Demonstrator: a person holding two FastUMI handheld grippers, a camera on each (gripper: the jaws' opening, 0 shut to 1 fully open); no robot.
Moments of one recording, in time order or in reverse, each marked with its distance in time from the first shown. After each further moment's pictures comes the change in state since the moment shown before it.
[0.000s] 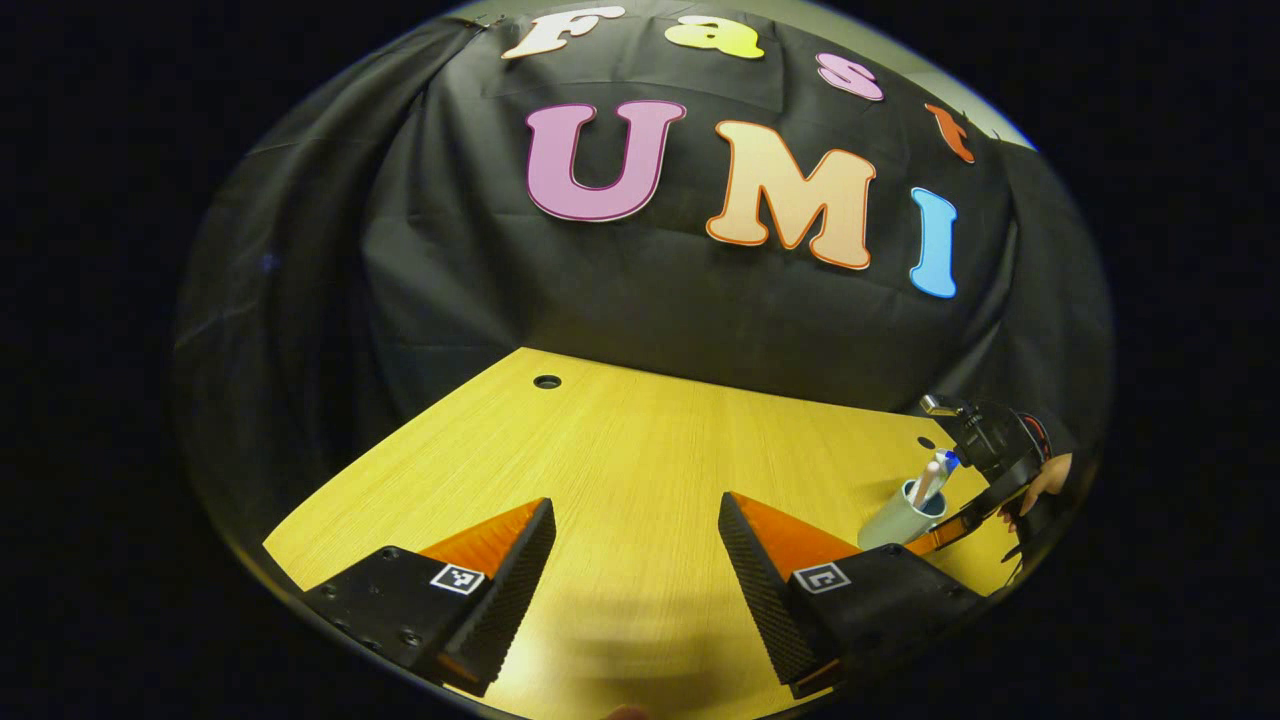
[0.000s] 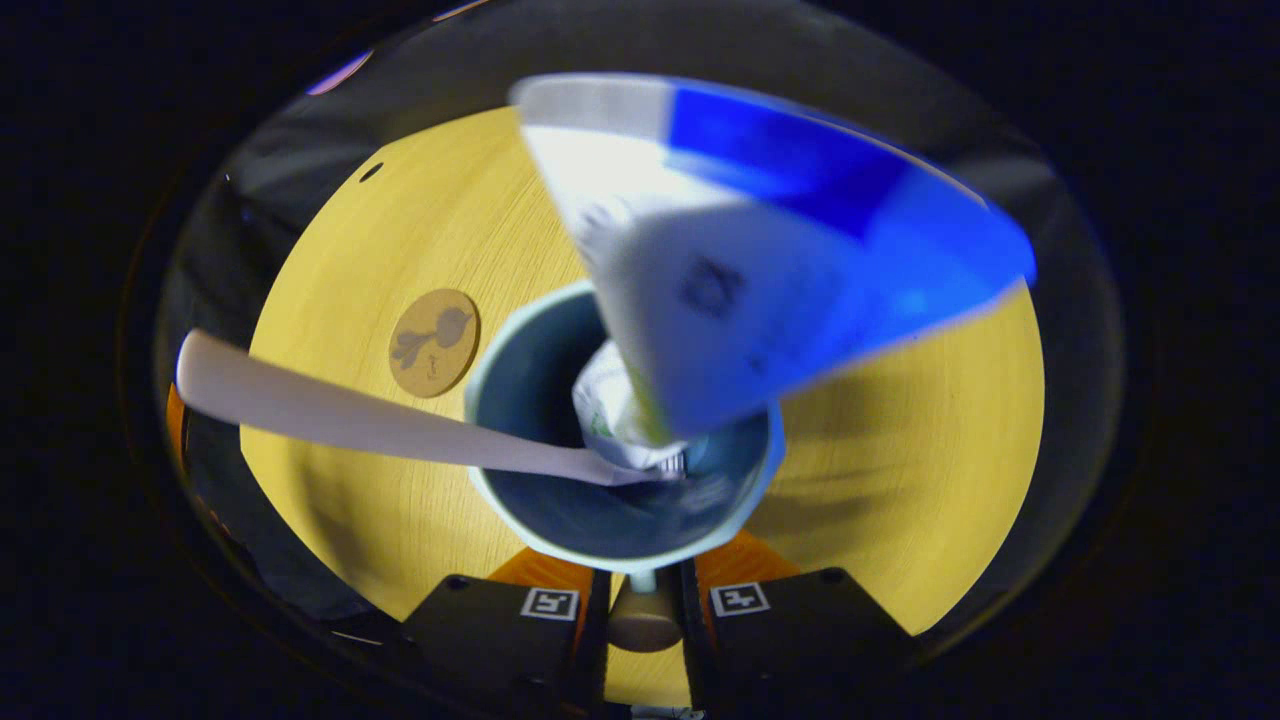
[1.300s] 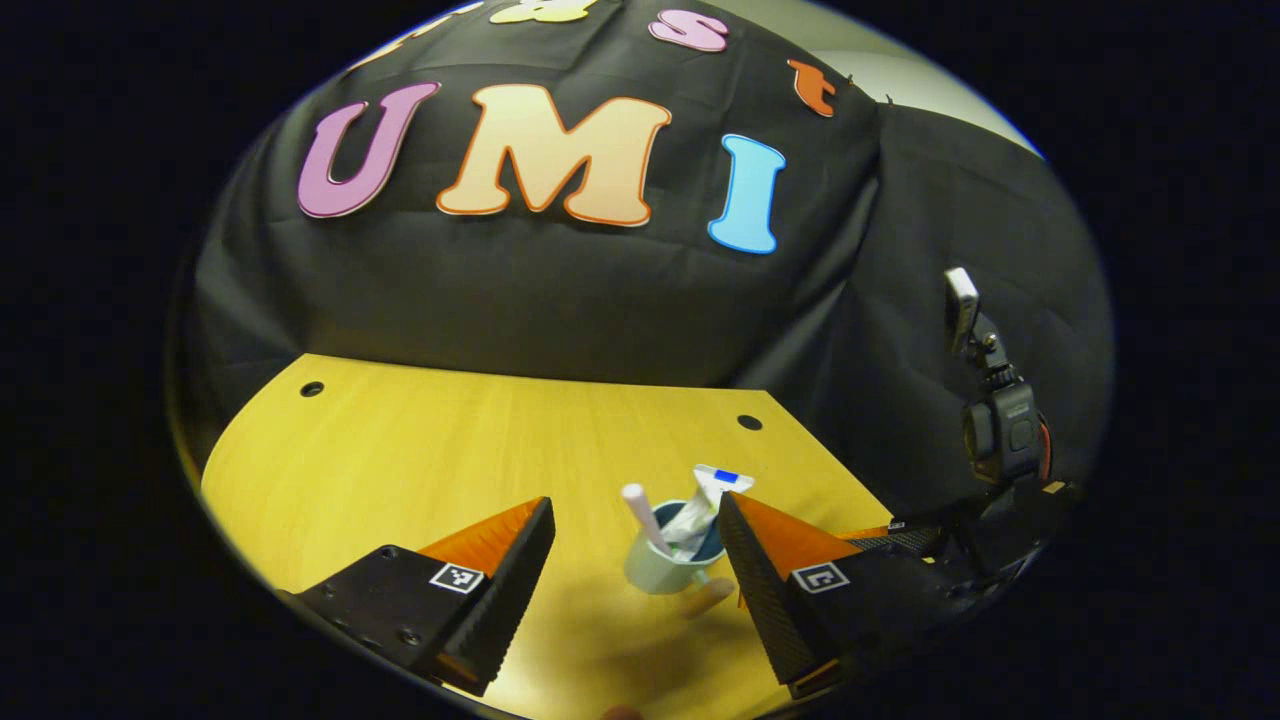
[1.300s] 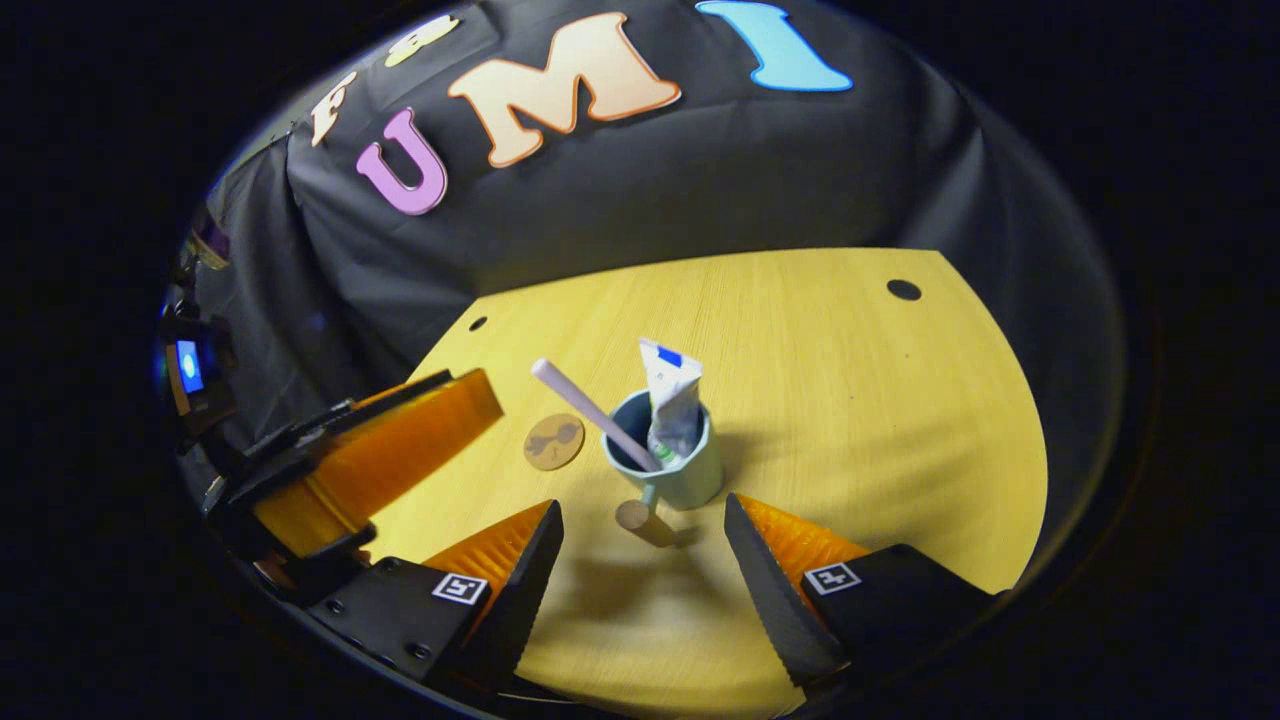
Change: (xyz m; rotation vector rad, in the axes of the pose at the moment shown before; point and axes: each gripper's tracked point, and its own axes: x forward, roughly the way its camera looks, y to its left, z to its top) left arm 0.026 -0.261 -0.007 0.084 0.052 -0.400; right arm -0.106 -0.002 -0.004 0.112 -0.505 0.223
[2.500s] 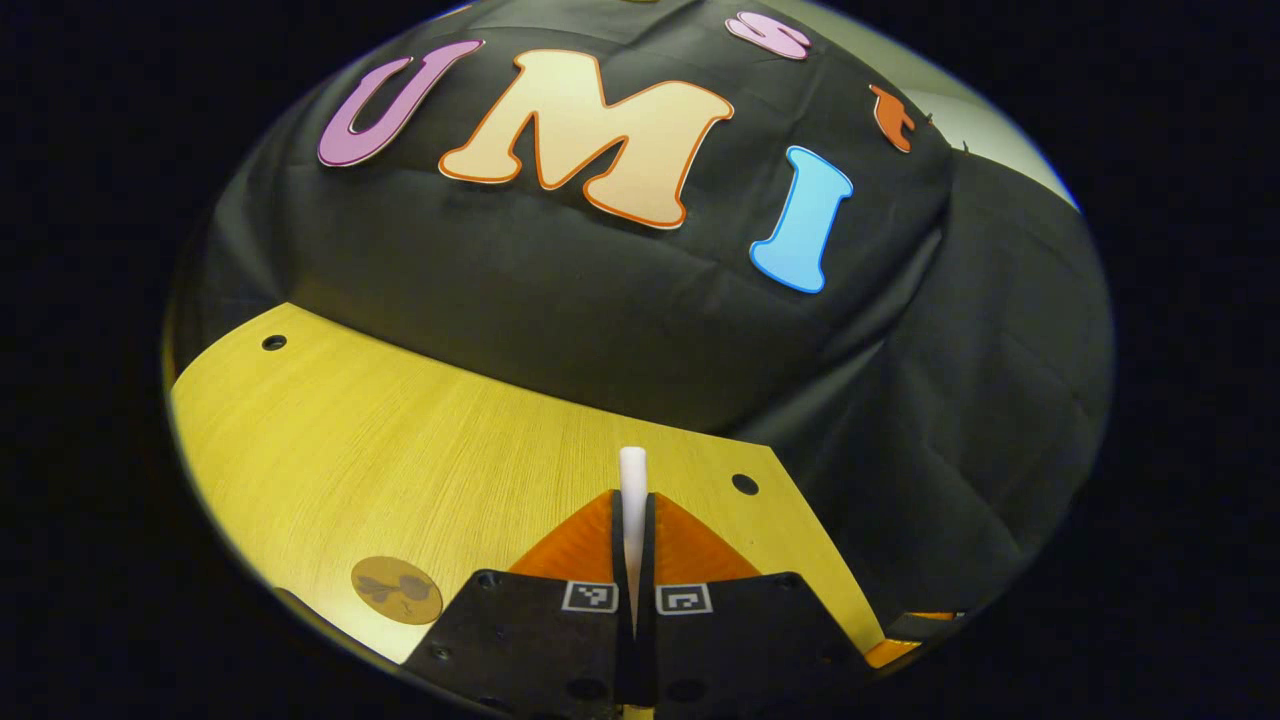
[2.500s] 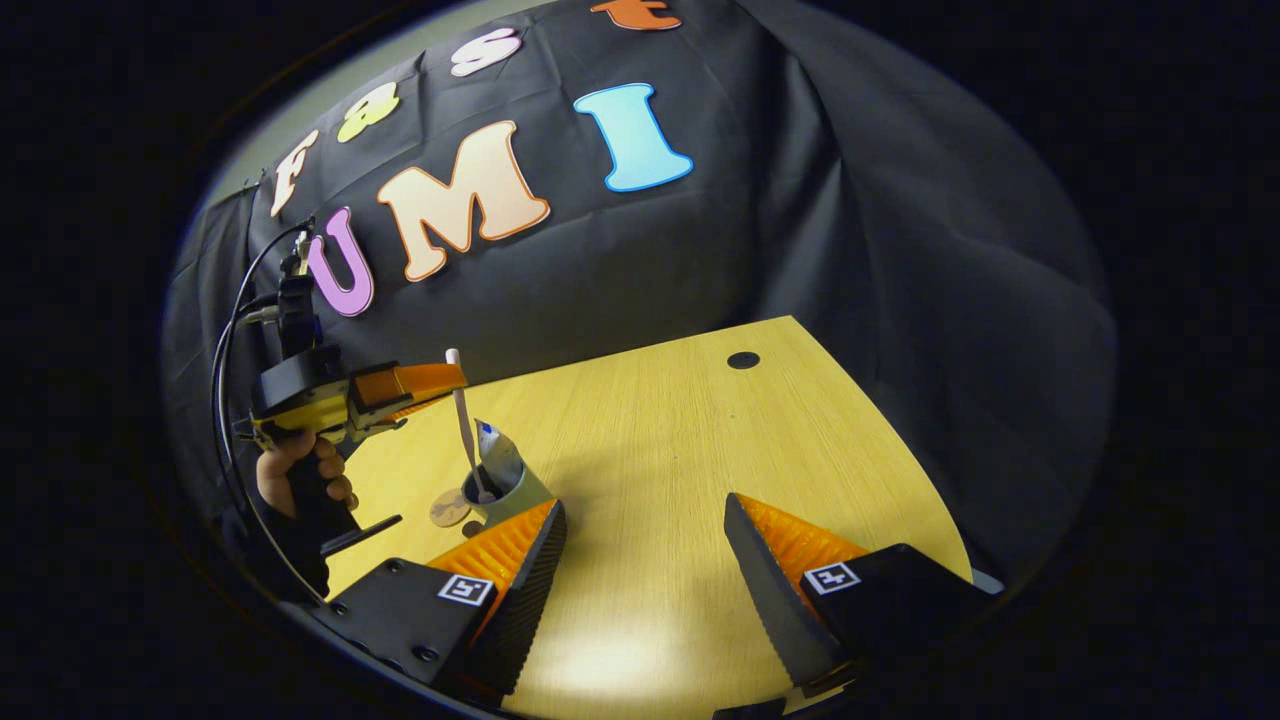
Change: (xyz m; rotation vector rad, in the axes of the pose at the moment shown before) left arm 0.117 -0.045 0.029 -0.202 -0.037 0.004; right arm -0.090 -0.133 0.018 0.119 -0.393 -0.192
